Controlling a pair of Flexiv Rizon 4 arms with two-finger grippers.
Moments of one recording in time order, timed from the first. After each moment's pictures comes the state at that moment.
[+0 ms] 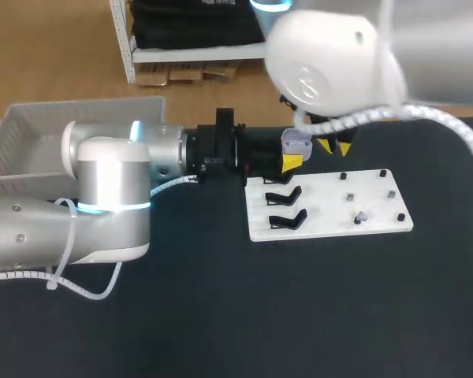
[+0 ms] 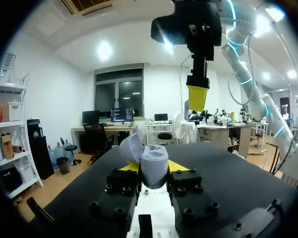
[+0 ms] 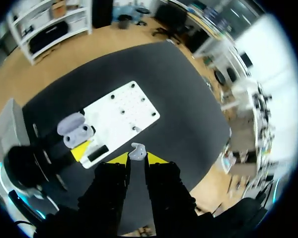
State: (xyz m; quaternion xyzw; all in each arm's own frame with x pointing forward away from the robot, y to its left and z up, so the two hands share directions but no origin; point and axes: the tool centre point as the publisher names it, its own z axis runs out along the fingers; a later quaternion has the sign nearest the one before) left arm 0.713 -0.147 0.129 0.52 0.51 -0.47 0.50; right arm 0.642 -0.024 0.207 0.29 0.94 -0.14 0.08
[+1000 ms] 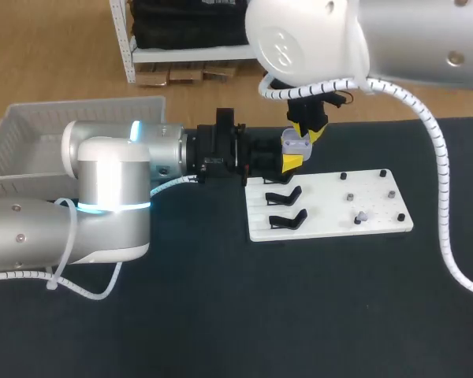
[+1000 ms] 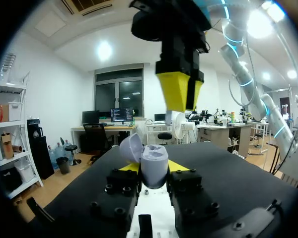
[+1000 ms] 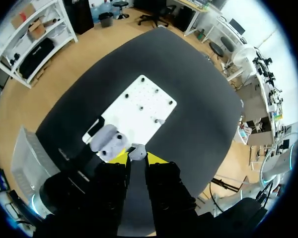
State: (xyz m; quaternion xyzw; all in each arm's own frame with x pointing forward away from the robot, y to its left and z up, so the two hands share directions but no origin) left arm 0.713 -0.147 0.129 0.52 0.51 -0.47 0.50; right arm 0.682 0.017 0.204 0.38 0.92 -0.07 0.07
